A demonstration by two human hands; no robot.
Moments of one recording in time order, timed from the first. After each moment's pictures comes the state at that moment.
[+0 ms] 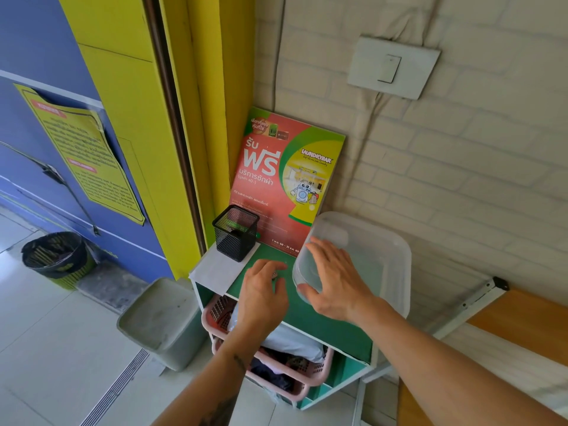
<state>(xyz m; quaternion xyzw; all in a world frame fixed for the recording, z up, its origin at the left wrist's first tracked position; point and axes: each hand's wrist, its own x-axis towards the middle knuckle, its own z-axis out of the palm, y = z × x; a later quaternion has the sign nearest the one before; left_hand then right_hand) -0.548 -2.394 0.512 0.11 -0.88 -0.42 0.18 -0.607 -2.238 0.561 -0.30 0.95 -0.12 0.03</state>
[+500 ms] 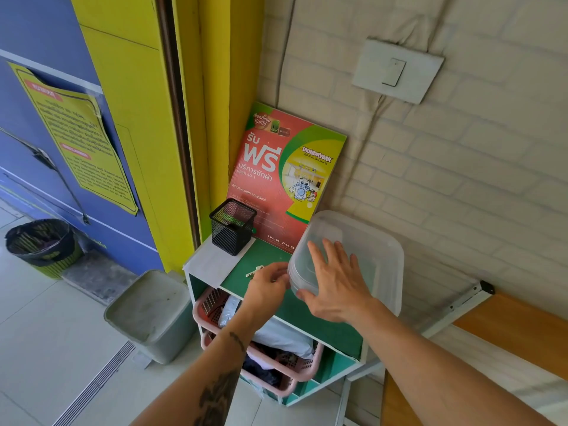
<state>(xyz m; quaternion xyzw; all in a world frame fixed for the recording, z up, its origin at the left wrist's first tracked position) -0.558 -2.387 0.509 0.16 -0.74 -0.65 -0.04 -0.597 -2.236 0.567 -0.23 0.97 0.01 0.08</state>
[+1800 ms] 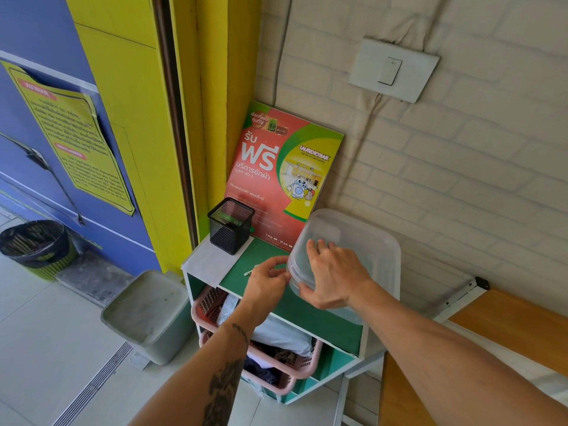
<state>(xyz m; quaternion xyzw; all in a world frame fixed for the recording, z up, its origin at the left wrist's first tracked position) -0.556 -2.386 0.529 0.18 -0.67 -0.72 -0.05 -0.607 -2.244 0.595 -0.32 0.94 0.13 0.03</state>
